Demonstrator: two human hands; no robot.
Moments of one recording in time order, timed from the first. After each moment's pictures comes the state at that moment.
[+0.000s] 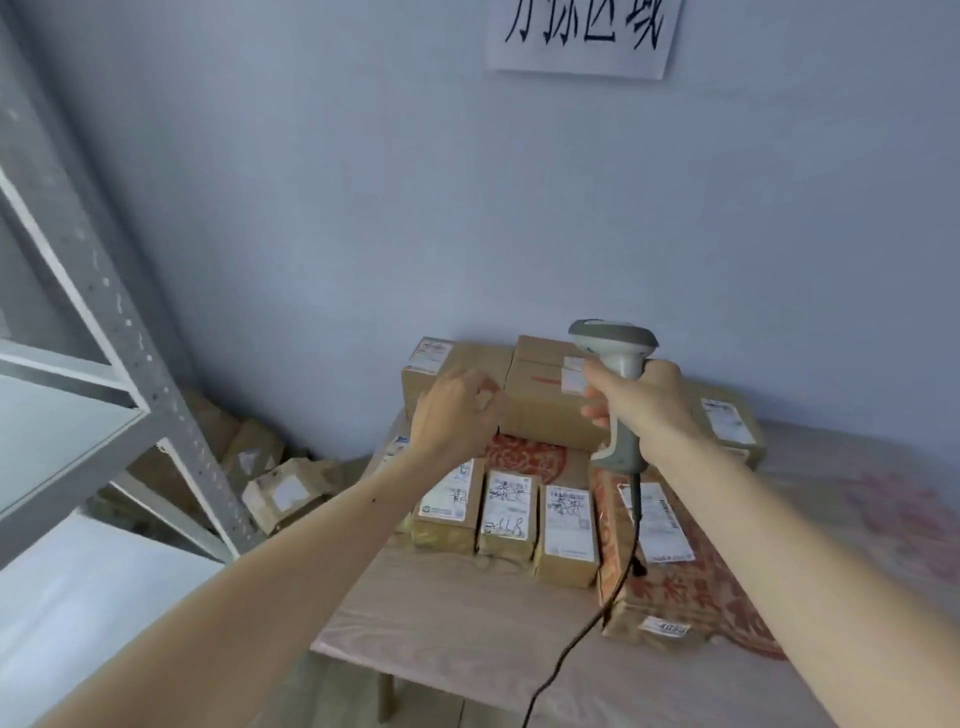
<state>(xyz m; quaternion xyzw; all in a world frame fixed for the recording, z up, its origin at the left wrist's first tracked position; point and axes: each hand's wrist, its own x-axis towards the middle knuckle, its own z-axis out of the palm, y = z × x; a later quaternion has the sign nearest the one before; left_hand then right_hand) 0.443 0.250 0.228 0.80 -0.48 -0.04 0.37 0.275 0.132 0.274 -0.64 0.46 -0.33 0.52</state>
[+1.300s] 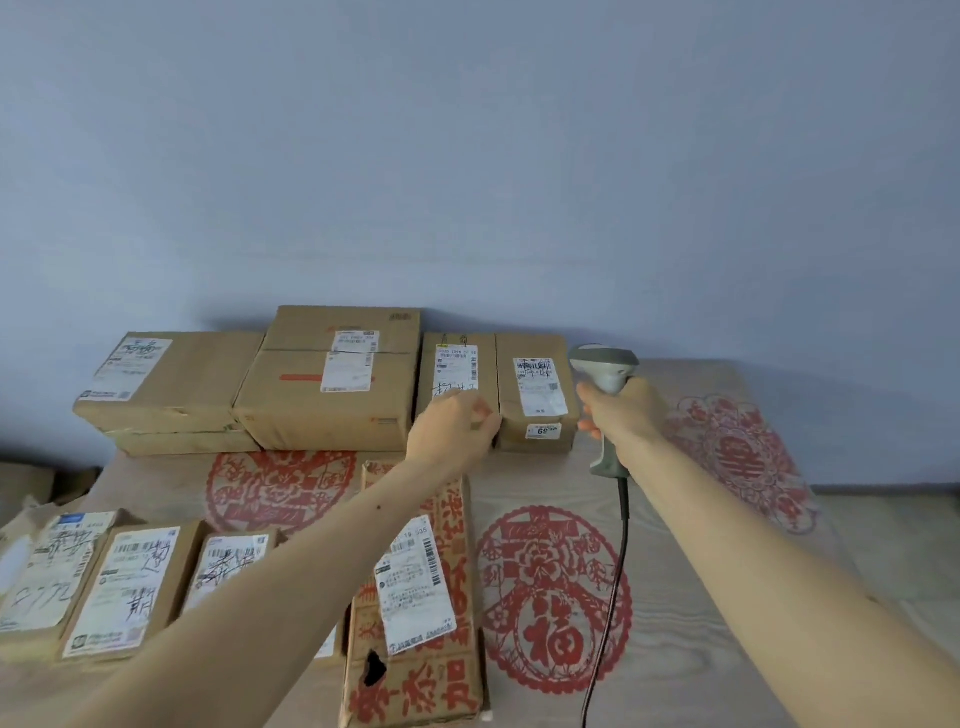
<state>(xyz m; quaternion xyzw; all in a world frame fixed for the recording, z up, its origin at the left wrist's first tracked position) 0.266 -0.112 0.112 0.77 -0.54 -0.20 0.28 0.087 -0.208 0.149 -0.54 0.64 -0.30 0.44</state>
